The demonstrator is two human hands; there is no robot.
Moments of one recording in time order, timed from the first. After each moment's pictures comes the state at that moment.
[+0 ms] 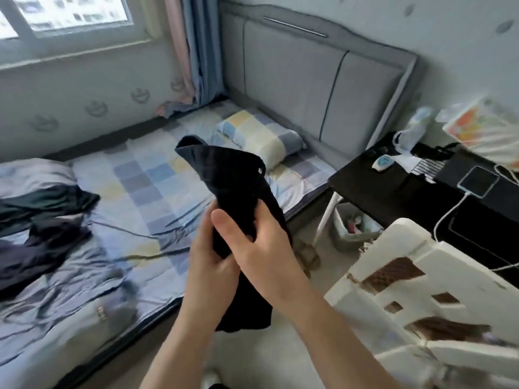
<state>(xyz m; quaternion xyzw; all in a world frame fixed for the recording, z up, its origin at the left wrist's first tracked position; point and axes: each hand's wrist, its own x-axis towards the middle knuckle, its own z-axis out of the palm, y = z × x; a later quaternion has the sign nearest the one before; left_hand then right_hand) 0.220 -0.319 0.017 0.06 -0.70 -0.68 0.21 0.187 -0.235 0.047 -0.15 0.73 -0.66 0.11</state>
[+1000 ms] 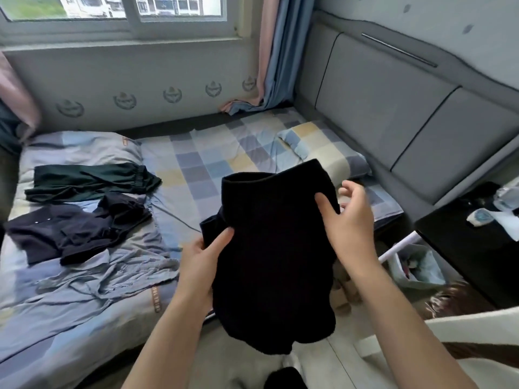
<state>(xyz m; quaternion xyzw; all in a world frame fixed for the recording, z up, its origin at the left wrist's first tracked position) 0.220 -0.590 -0.040 0.33 -0.49 -0.80 0.12 0.091 -0.413 0.018 -0.07 0.88 -0.47 -0.04</state>
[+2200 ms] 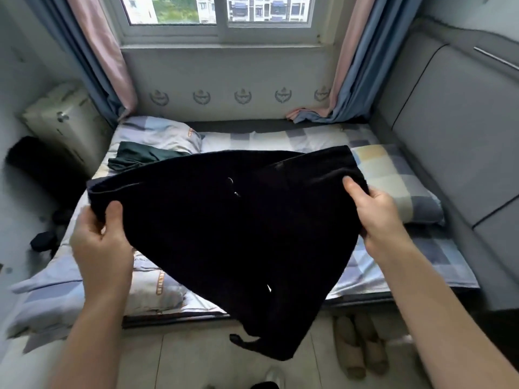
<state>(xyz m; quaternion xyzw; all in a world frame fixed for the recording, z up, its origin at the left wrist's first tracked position) 0.183 -0.606 -0.017 0.49 -0.59 -0.35 0.53 -0.117 -0.397 0.023 -0.09 0.68 -0.68 0.27</state>
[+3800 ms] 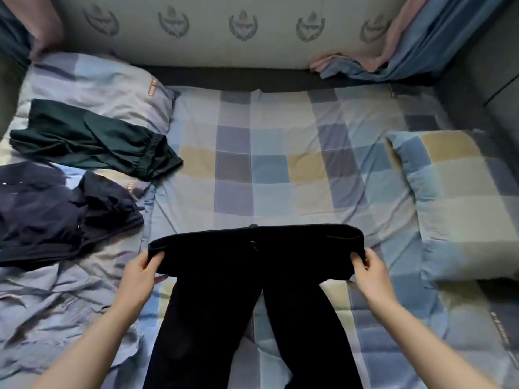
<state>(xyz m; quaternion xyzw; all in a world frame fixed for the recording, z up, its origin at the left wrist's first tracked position) -0.072 -0.915 -0.398 0.60 -0.55 -0.56 0.16 -0.409 -0.649 -0.362 -0.06 0.85 -0.42 0.32</state>
